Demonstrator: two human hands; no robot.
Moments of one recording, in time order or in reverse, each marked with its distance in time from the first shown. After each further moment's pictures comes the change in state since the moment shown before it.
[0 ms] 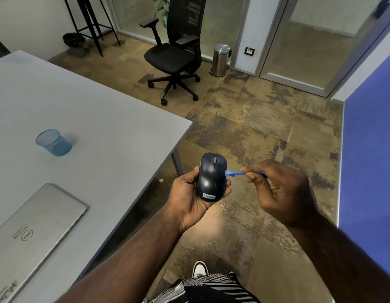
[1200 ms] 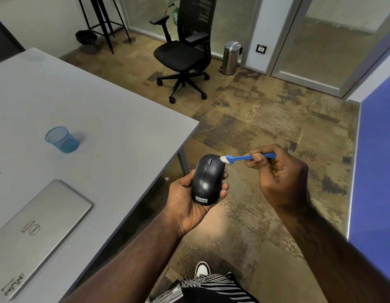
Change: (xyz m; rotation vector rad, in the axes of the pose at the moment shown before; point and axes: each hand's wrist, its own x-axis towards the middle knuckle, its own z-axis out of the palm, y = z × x) left_hand 0.012 0.003 -0.012 -0.082 -0.137 0.061; right_hand 0.021 0.031 0.030 0.163 0.207 0.302
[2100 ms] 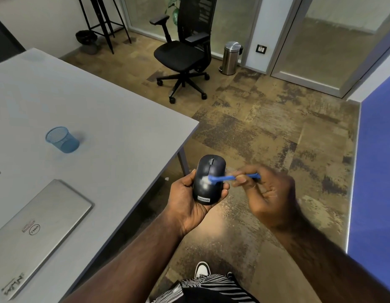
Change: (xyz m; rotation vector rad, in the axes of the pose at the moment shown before) left_hand 0.001 -0.002 0.001 -0.043 0.112 0.000; right_hand -0.021 -0.024 0.002 0.115 -0.191 -0.105
